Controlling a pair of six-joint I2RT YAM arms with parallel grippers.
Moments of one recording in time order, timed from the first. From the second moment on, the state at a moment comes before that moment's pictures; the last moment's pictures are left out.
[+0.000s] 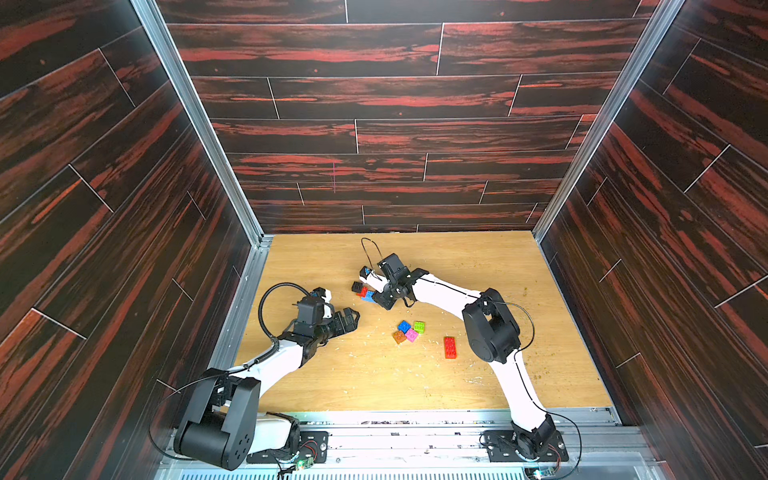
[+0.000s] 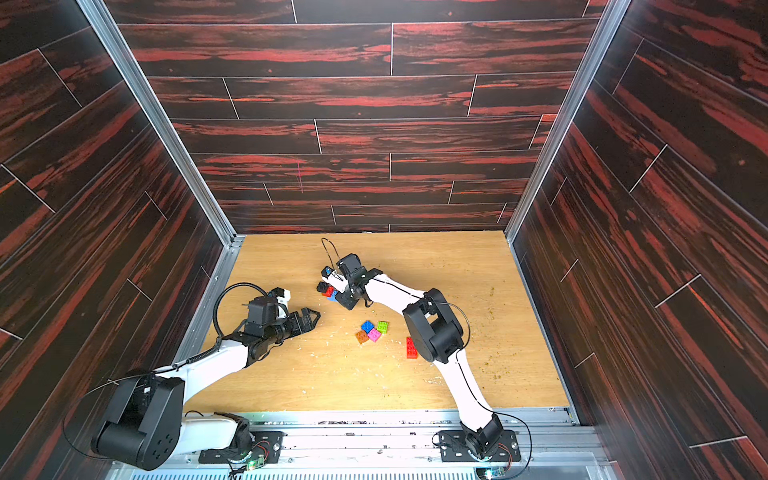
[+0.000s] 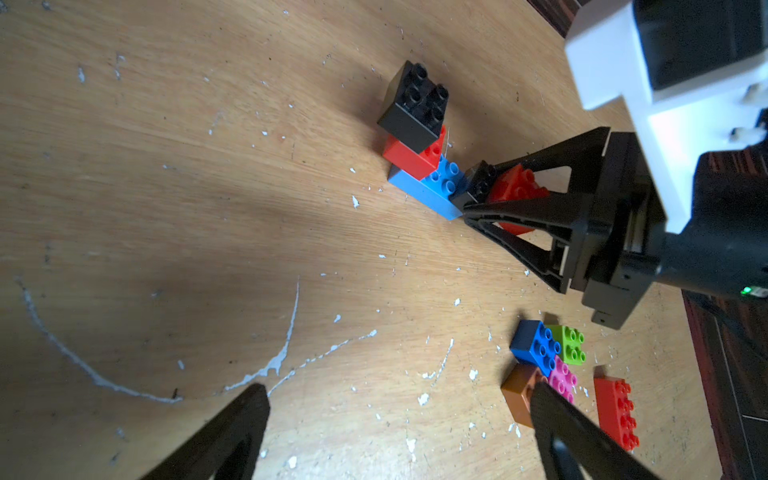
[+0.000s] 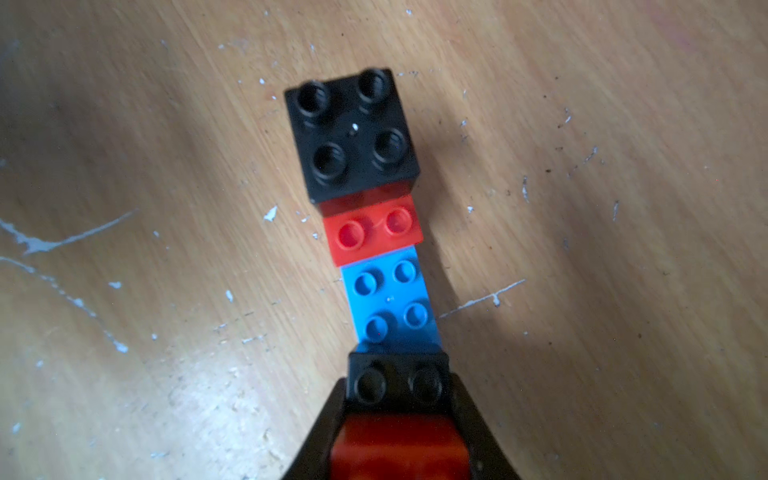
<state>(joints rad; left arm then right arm) -0.22 1.33 0.54 0.10 0.28 -0.57 0.73 2.33 1.85 -0.49 -0.10 -0.33</state>
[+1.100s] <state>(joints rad) -0.22 1.30 0.54 0.03 0.28 -0.57 0.70 2.38 1.95 -0.59 -0.18 -0.34</state>
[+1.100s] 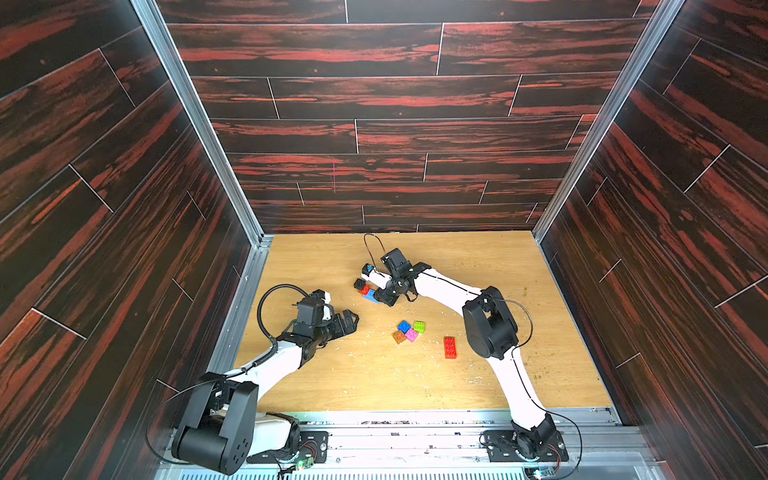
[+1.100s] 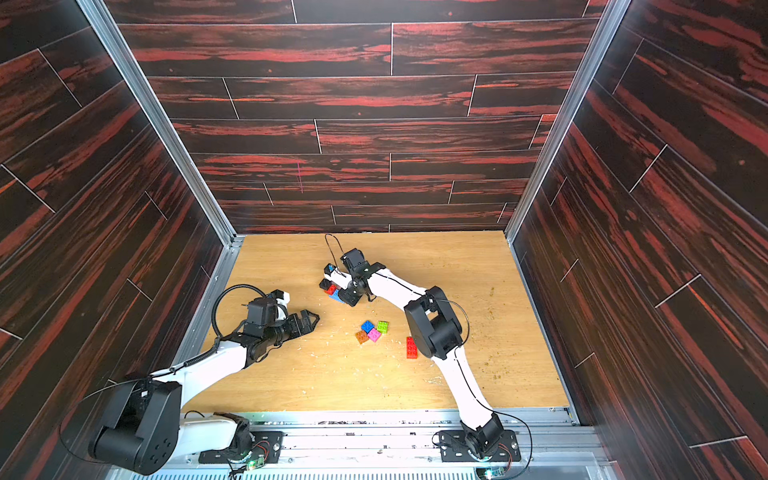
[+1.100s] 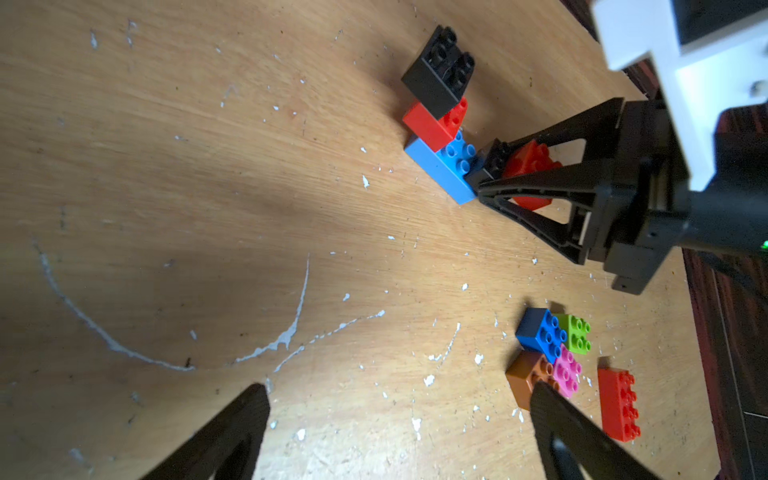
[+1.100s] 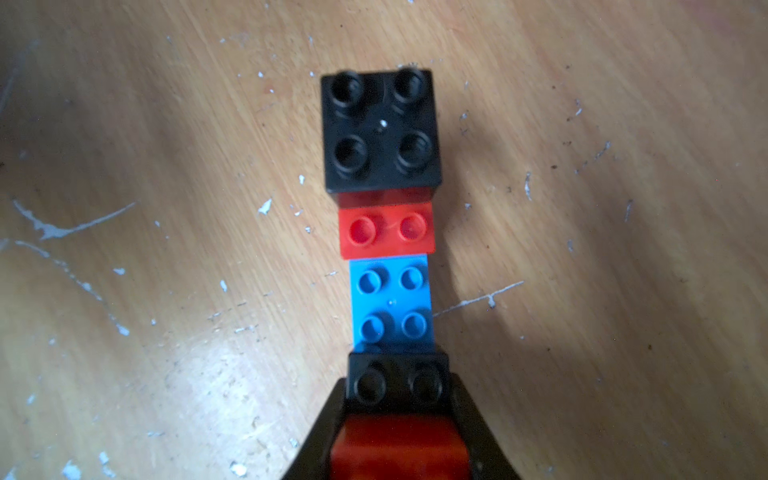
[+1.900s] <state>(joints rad) -0.22 1.30 0.54 -0.02 0.26 -0.57 0.74 2.43 2.08 -0.74 -0.10 -0.05</state>
